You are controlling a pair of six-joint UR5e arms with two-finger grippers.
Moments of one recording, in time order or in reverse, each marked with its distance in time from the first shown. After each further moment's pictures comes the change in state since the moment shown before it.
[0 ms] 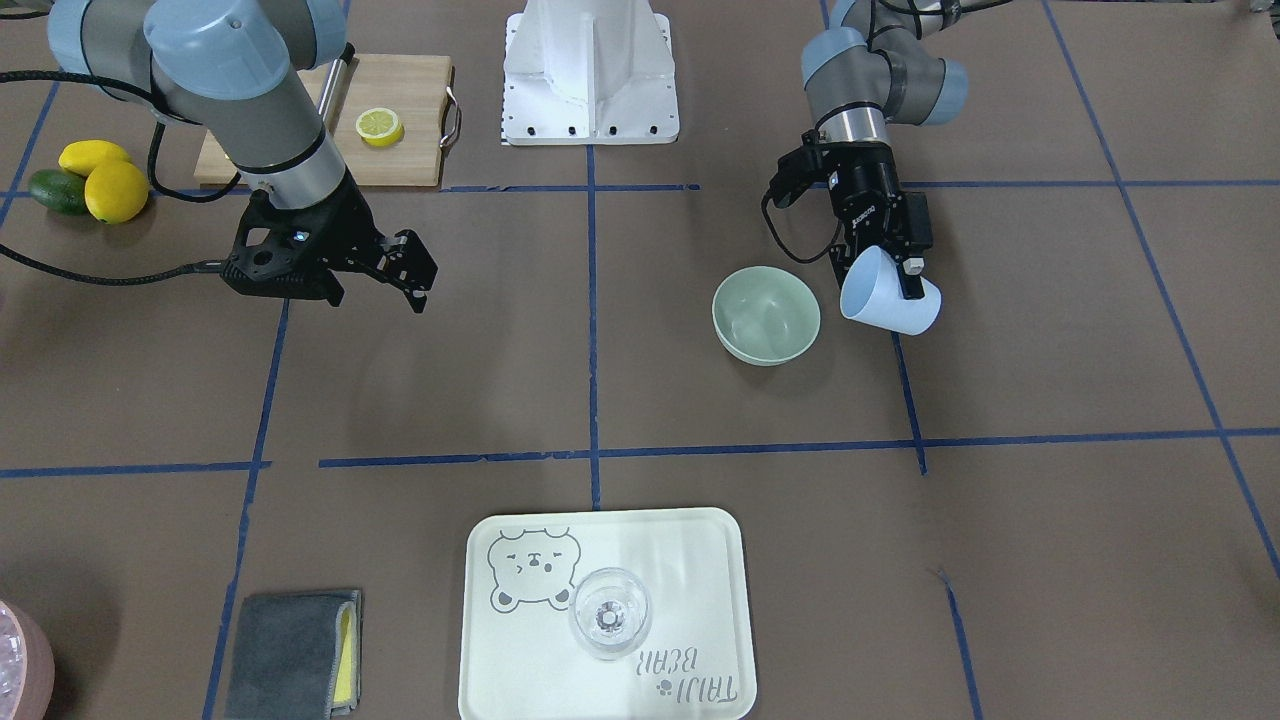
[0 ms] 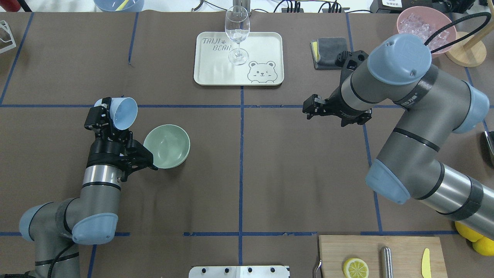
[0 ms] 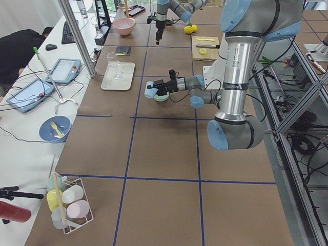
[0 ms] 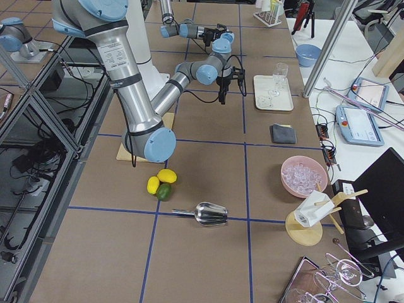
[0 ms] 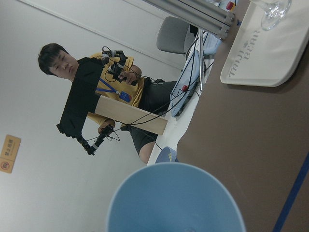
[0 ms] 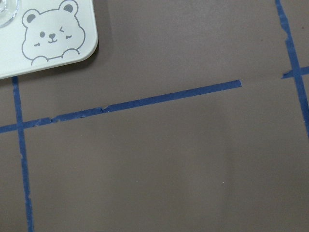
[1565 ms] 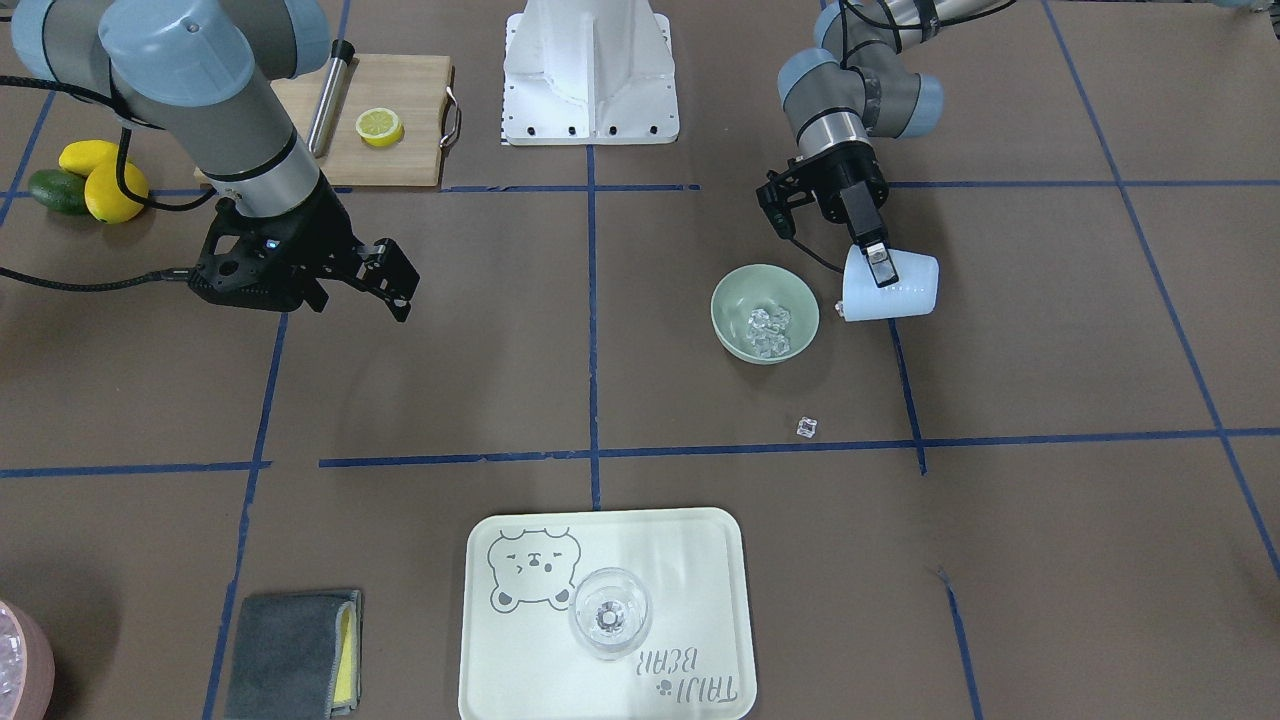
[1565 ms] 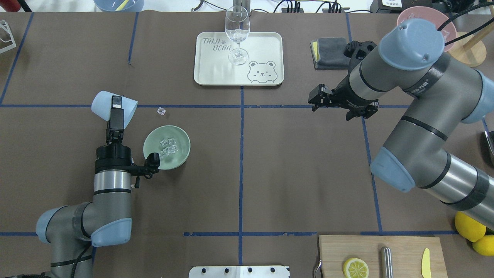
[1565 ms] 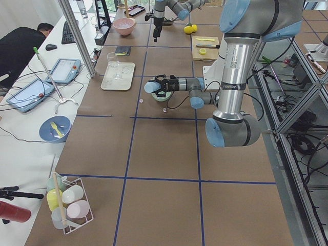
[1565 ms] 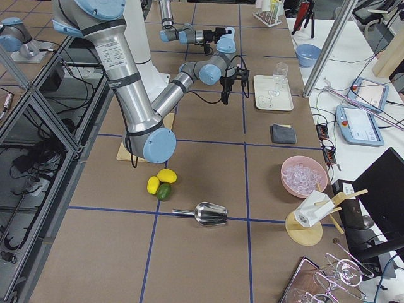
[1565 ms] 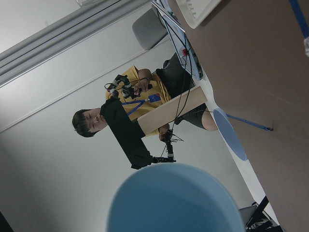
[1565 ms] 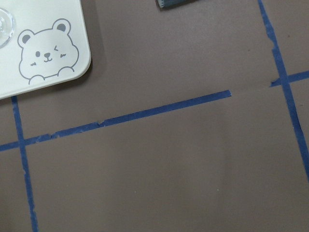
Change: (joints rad) left arm 0.025 -0.048 0.078 -0.003 0.197 0.605; right arm 0.045 0.002 -0.009 0.000 0.051 0.015
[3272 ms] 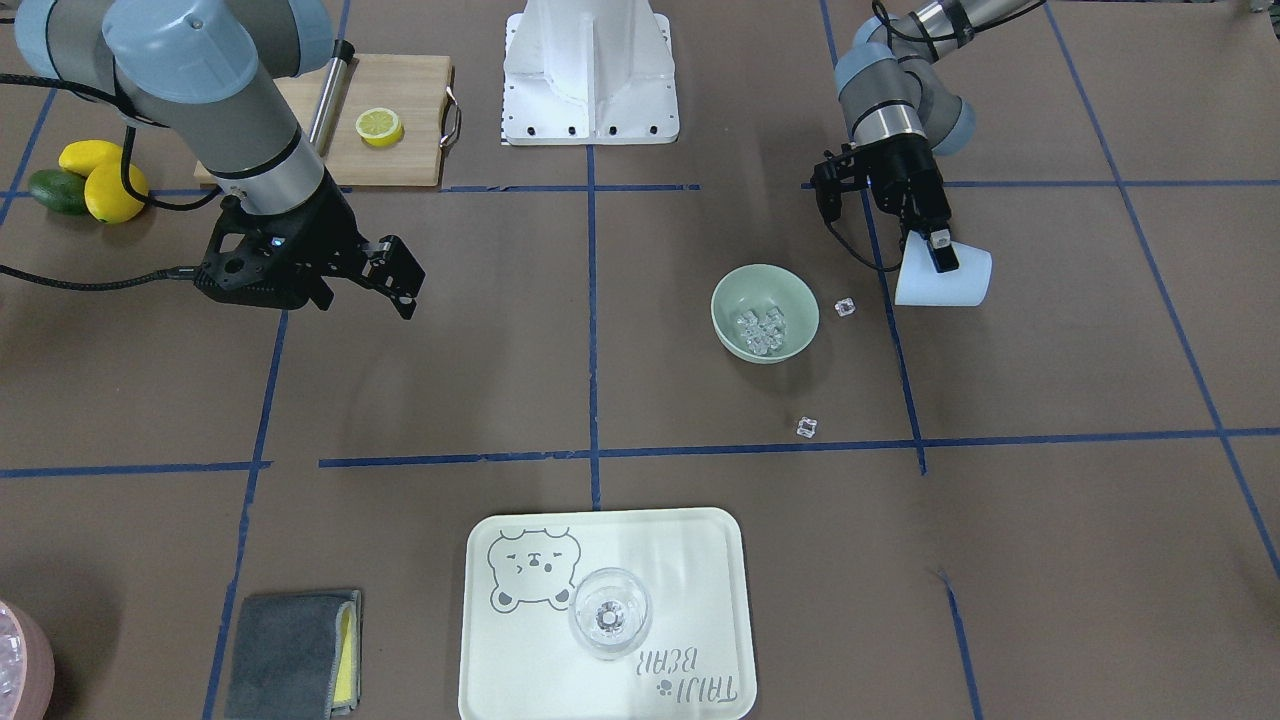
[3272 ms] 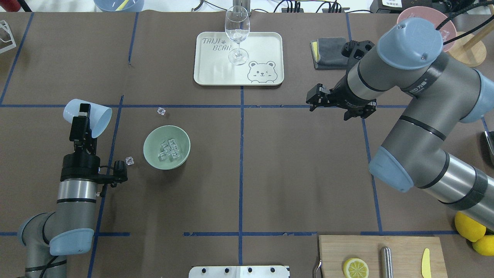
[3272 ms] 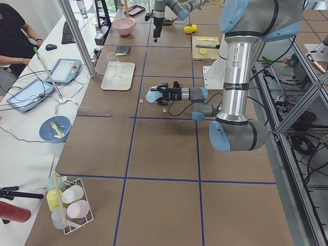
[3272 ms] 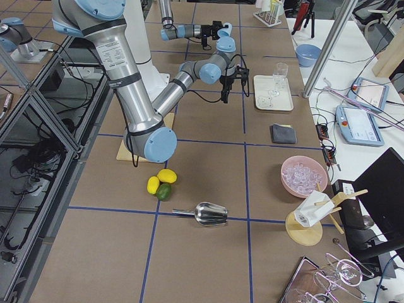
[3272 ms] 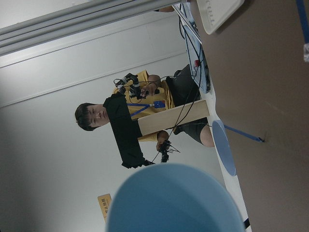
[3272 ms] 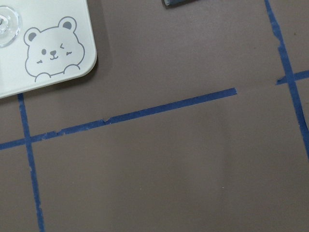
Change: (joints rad) left arm 0.015 0.135 0.079 -0.537 -0.004 0.145; right arm -0.002 0.008 0.000 0.000 0.003 0.001
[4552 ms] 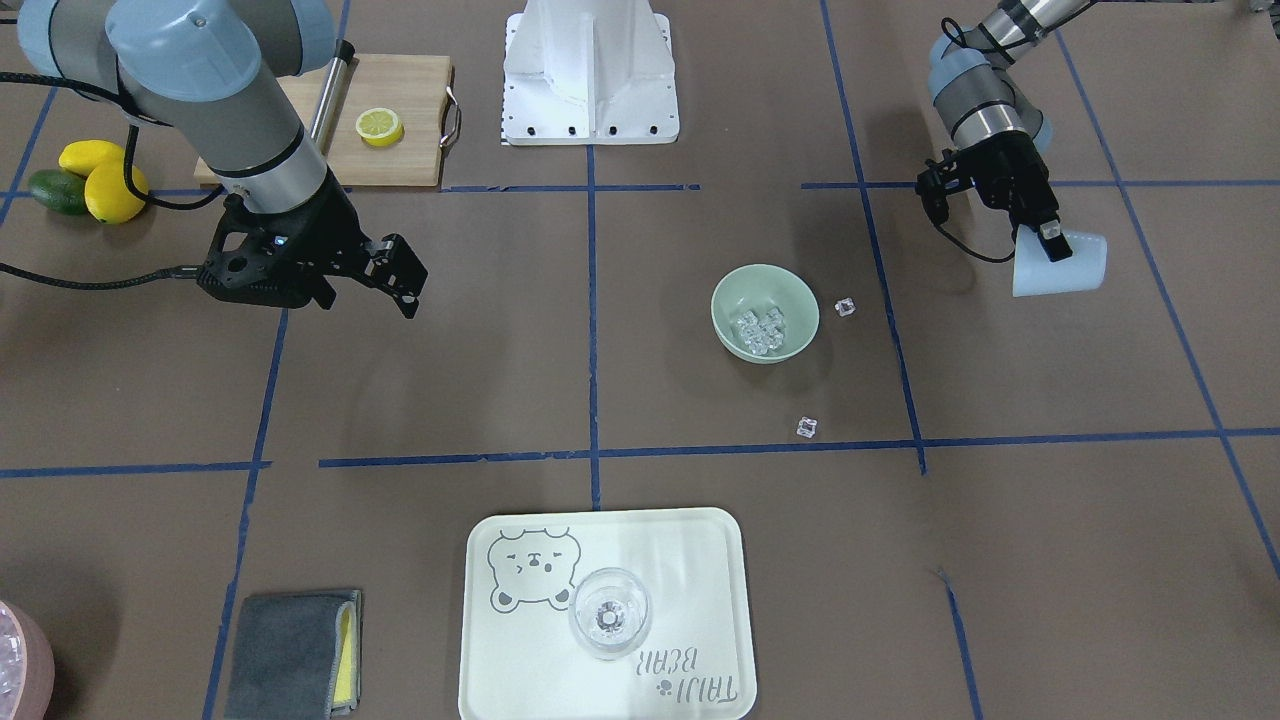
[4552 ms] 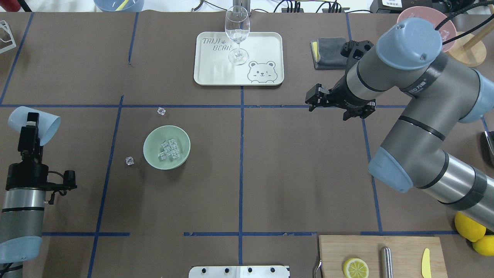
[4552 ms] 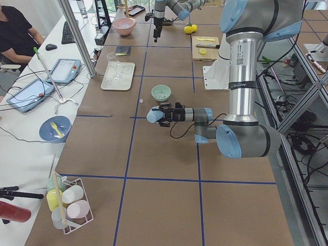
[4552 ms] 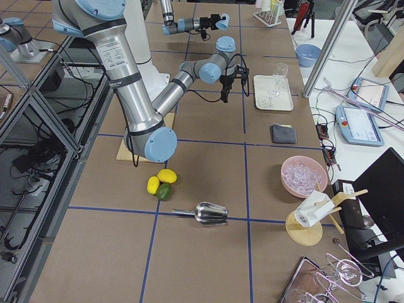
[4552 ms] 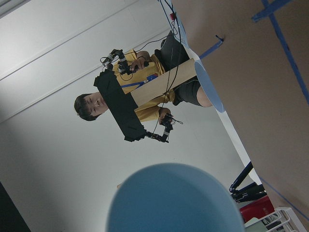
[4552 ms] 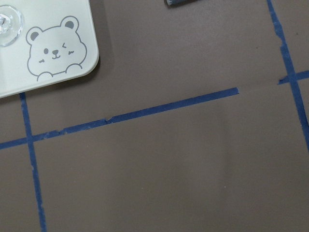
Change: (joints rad) left arm 0.001 0.125 0.127 -0.354 0.049 0.278; right arm -0.002 0.003 0.000 0.000 -0.001 0.000
